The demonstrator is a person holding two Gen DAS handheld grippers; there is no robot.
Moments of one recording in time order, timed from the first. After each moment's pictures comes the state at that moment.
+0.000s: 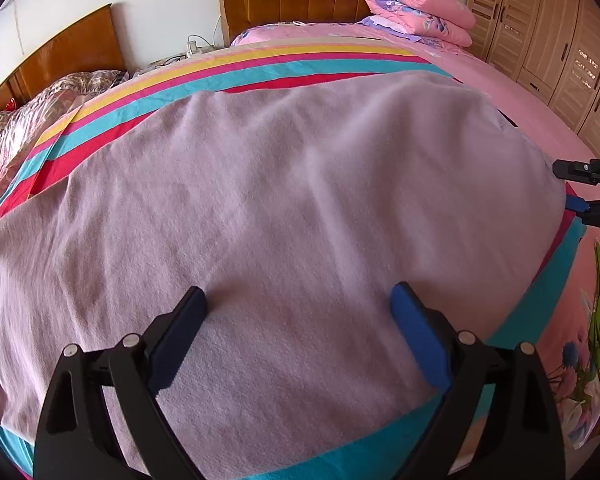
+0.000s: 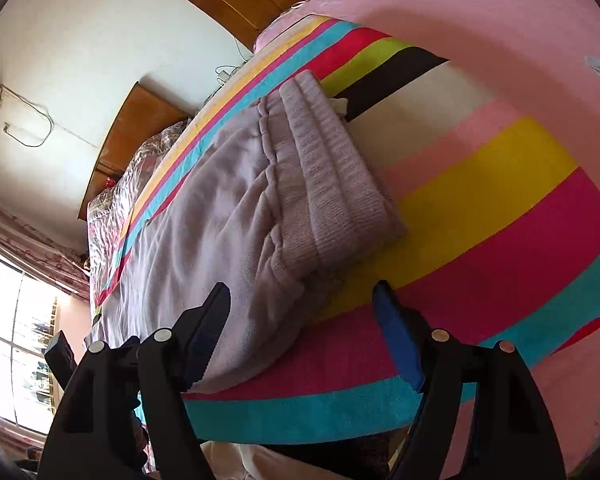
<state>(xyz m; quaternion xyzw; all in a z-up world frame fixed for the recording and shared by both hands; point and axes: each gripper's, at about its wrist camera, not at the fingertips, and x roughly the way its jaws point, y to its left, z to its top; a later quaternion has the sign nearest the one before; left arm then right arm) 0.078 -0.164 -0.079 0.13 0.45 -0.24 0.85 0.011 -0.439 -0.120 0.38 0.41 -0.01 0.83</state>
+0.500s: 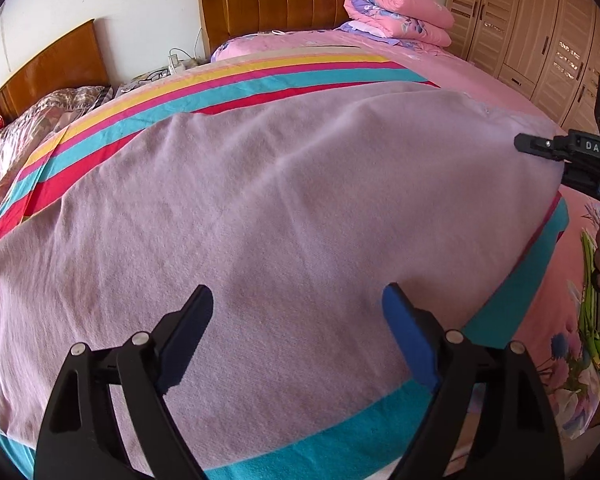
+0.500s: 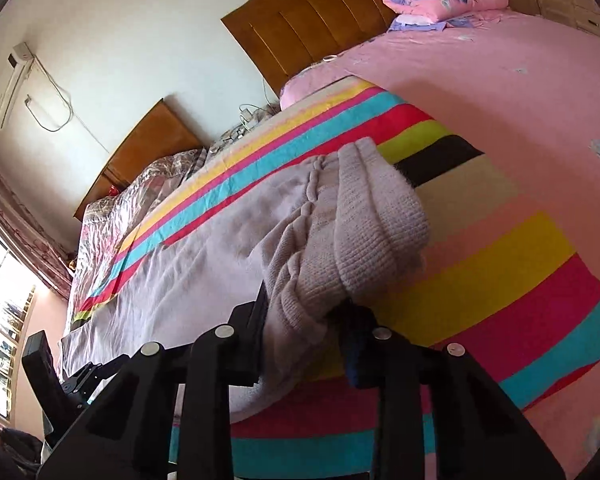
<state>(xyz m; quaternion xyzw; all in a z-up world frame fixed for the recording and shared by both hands) 0.066 -0.168 -0.065 0.13 0.44 -0.27 0.85 0.022 -0.422 -0.102 0.31 0.37 -0.07 0.87</state>
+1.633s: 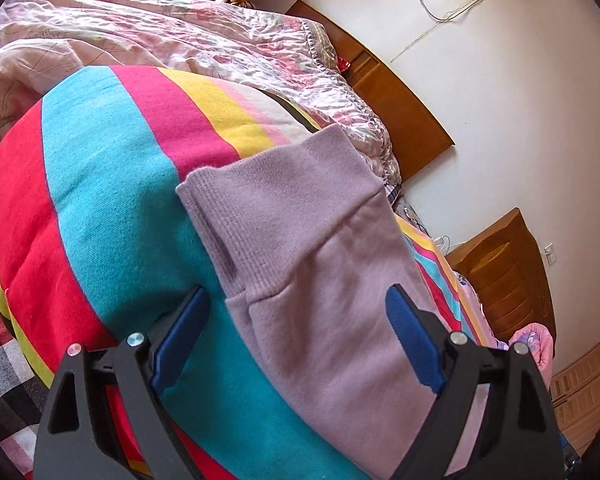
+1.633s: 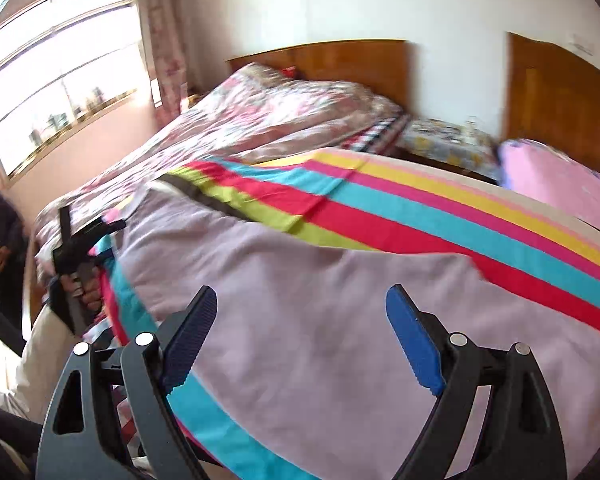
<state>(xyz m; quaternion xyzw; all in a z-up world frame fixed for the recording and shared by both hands) 0.095 0.396 -0.066 -0.39 0.29 0.09 0.87 0.150 0.034 0.000 -0.07 0.36 0.33 0.87</state>
